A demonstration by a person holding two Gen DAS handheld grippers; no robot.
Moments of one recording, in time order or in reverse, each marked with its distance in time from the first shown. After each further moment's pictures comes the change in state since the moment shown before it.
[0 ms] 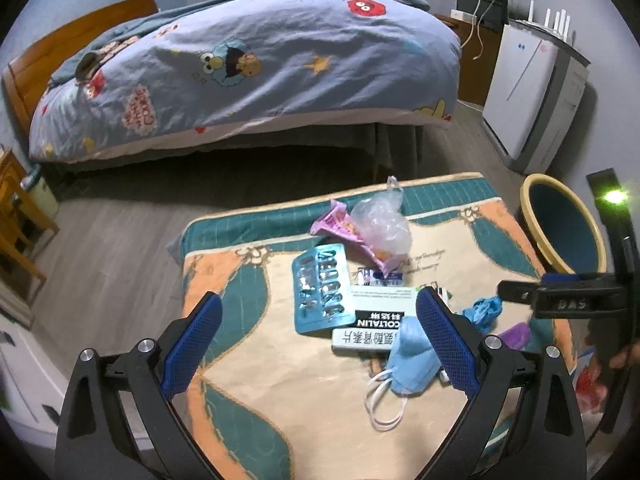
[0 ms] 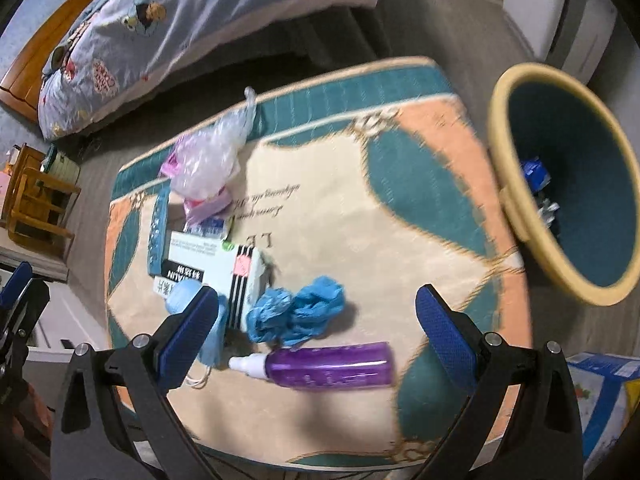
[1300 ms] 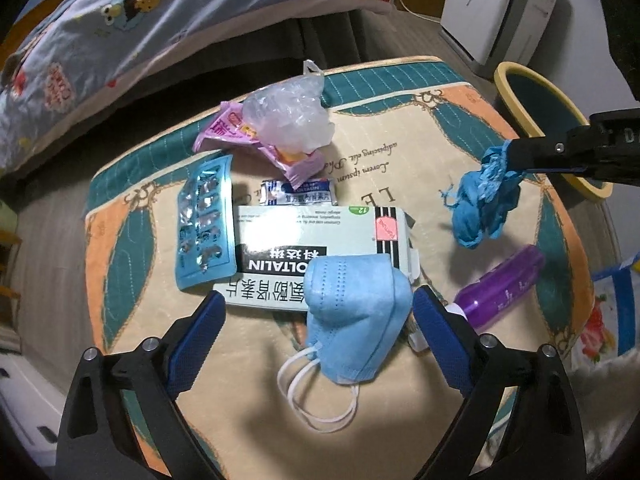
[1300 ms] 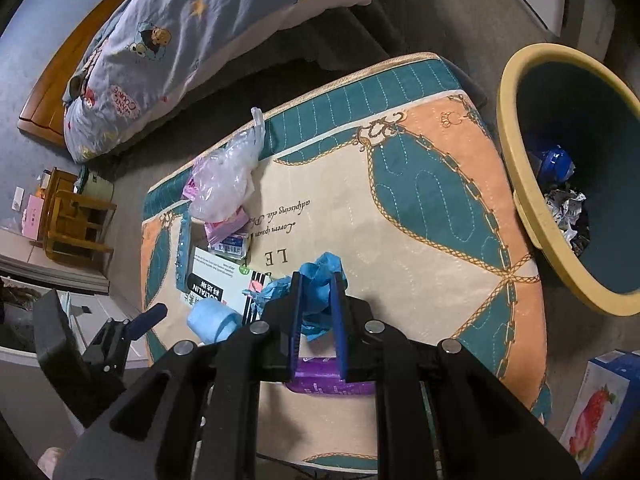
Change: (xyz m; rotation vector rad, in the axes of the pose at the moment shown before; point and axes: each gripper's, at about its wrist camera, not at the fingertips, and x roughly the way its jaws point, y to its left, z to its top) left arm 0.089 -0.073 -0.039 0.169 0.253 -0.092; right arm -0.011 -0.031 0.017 0.064 0.003 0.156
